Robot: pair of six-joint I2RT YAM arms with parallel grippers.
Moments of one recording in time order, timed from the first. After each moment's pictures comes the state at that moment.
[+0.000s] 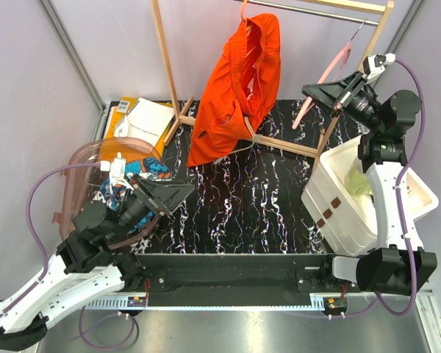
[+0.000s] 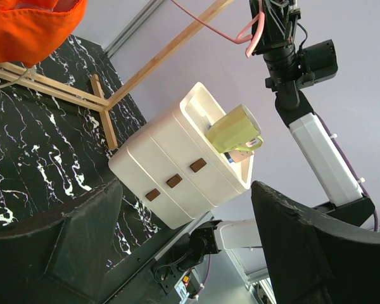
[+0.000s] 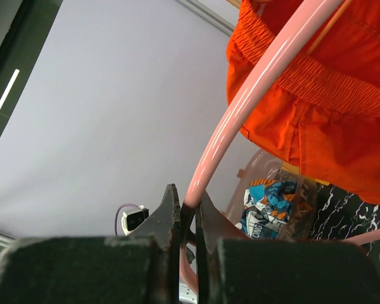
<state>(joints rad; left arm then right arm) -0.90 0.44 0.76 -0.19 -0.12 -0.86 -0.10 1.27 1.33 0.32 -0.95 1.35</state>
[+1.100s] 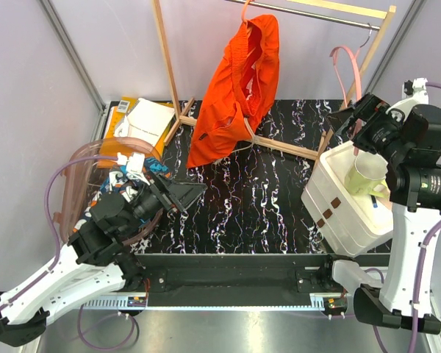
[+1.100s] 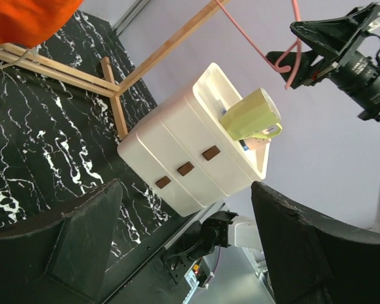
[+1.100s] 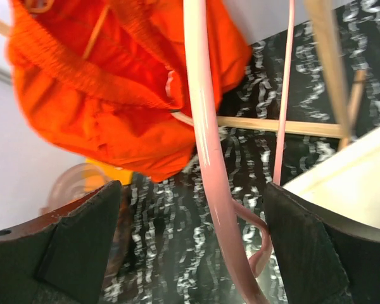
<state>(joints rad) -0.90 0.55 0.76 -0.17 -0.08 -0.85 -0.13 1.05 1.65 -0.86 -0.37 0.54</state>
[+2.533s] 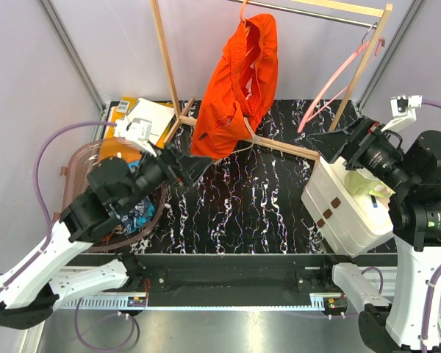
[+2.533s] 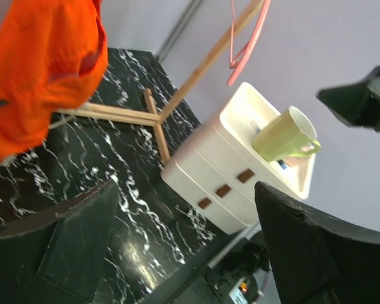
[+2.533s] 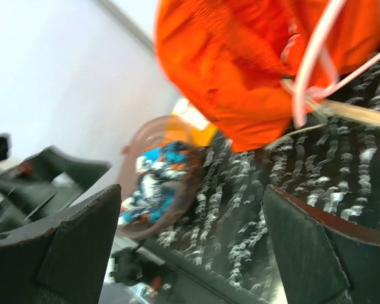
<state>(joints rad) -0.90 0.79 1.15 -0.38 -0.16 -0.63 -0.01 0.91 1.63 -0.83 -0.54 0.59</state>
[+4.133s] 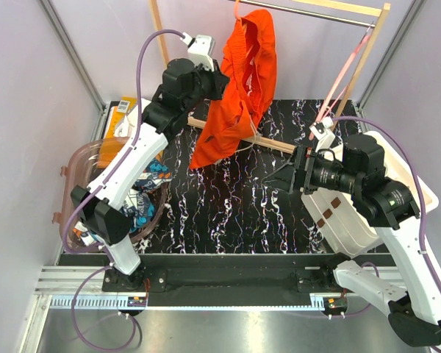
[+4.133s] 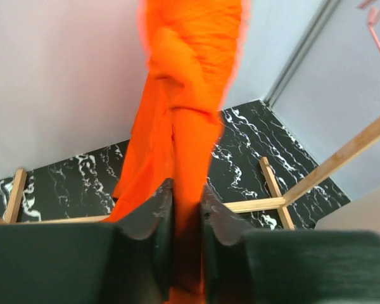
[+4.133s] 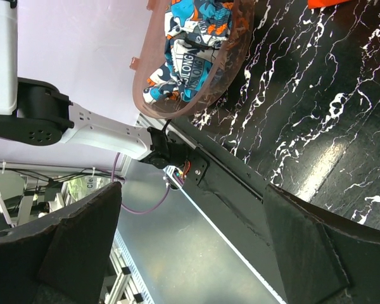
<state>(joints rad) -0.55 1.72 1.91 -0.26 0.00 -0.21 0.45 0.91 1.33 -0.81 -0.57 0.66</state>
